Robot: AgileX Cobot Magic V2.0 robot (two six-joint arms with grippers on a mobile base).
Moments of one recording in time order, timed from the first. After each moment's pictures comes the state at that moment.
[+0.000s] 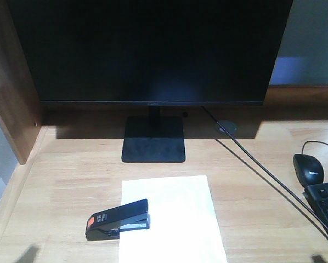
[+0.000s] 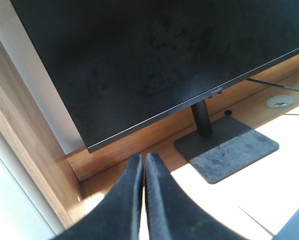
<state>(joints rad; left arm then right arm) -0.29 0.39 -0.30 0.09 0.11 0.21 0.18 0.18 -0.16 -1.26 0.03 1.28</state>
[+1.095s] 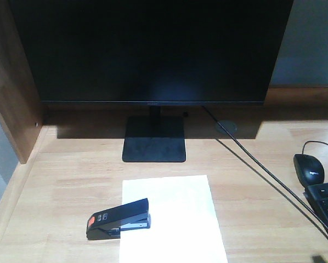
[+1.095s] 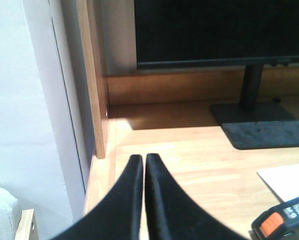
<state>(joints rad) 0.00 -0.01 -0.02 -0.11 0.28 0.11 0.18 0.18 -0.16 -1.26 0.03 1.28</state>
